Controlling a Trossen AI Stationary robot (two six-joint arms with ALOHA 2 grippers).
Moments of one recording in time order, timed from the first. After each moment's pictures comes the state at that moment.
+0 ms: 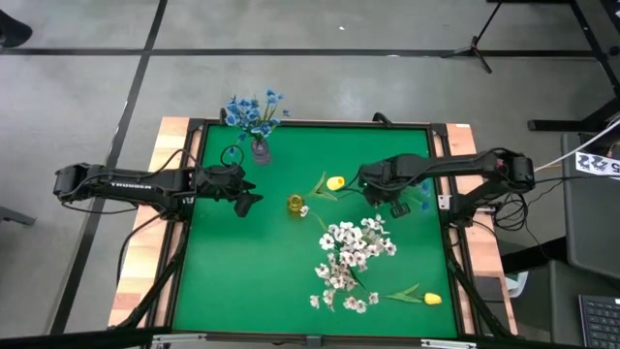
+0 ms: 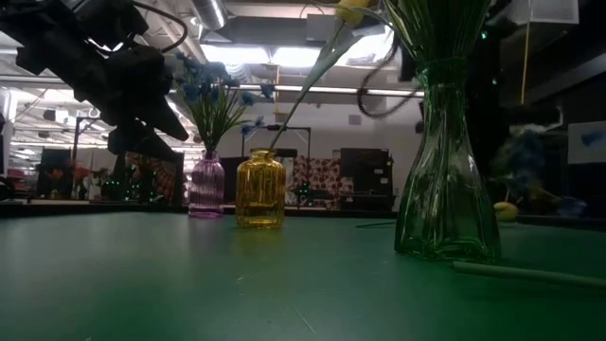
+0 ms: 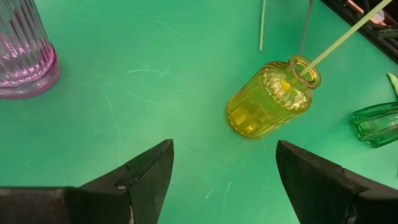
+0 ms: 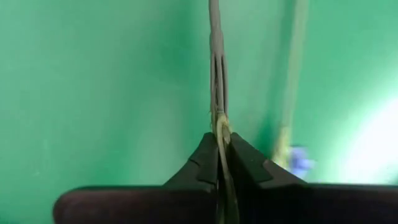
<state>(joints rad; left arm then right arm) 0.14 0.81 0.34 -0.18 -0.12 -0.60 -0.15 1.50 0.99 -1.03 0.13 -0.55</state>
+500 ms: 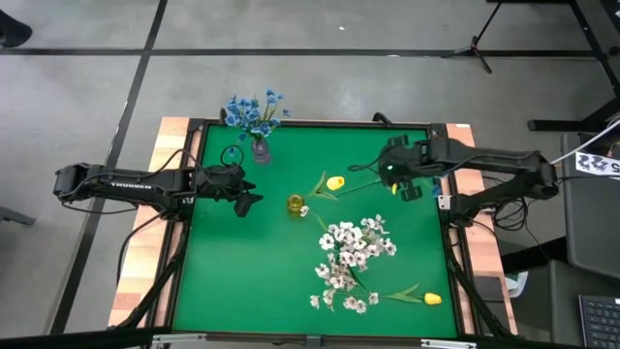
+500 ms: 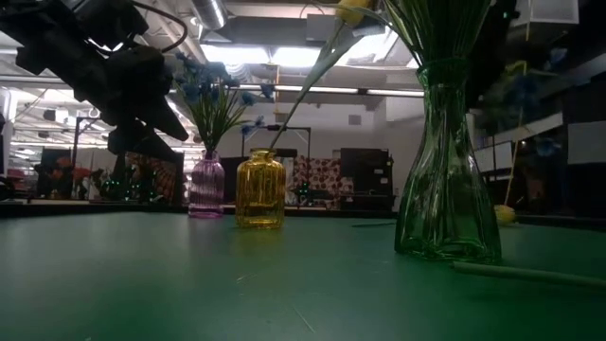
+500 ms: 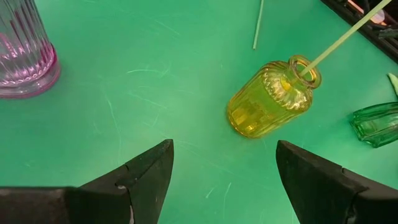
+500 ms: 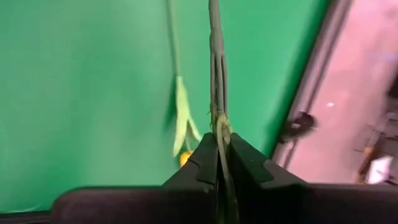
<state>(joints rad) 0.14 0.81 0.34 -0.18 -0.12 -0.60 -0.15 1.28 1.21 -1.26 0.34 -0.50</state>
